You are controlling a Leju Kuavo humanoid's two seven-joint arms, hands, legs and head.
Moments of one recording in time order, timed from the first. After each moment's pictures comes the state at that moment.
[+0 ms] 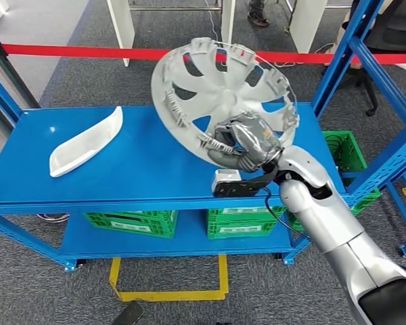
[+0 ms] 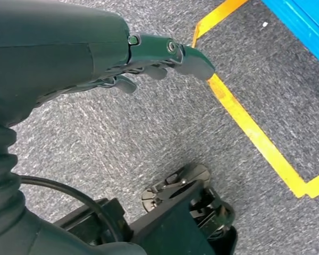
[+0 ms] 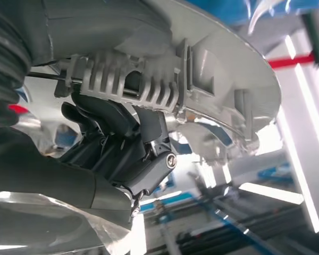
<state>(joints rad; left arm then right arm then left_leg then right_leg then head) -0.08 -0.14 0.22 -0.21 -0.63 0.18 -0.37 -0.77 -0.13 0.73 -1.21 0.79 -0.03 -0.36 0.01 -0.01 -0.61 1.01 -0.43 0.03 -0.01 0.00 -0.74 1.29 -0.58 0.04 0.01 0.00</state>
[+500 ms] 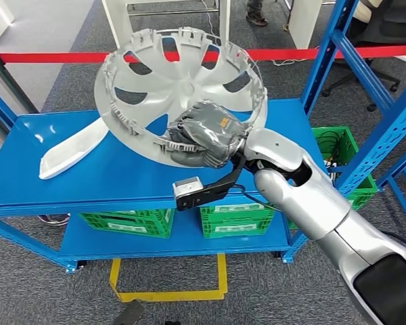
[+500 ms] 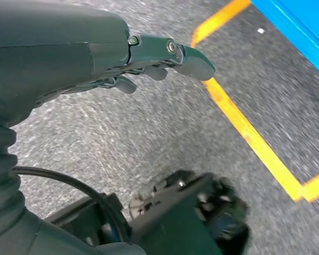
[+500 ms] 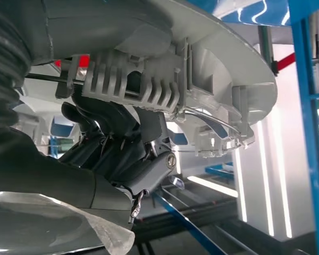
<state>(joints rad) -0.09 -0.14 0.22 -0.21 -0.62 0.22 -0.36 -0.94 -0.08 0.93 -1.29 0.77 0.05 -0.29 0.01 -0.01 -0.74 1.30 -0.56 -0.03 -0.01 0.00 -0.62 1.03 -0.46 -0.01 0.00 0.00</state>
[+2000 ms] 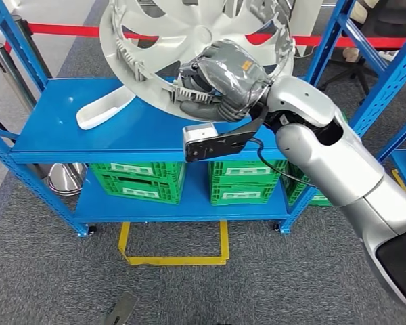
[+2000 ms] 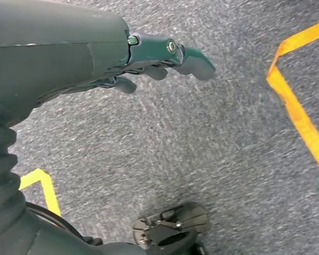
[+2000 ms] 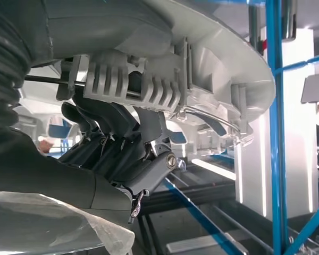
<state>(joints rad) -0.10 -0.17 0.29 -0.21 -0.60 0.38 -0.30 -1.14 -0.14 0.93 -1.28 0.64 0.10 -0.21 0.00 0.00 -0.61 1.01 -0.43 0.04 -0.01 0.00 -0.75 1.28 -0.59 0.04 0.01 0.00</state>
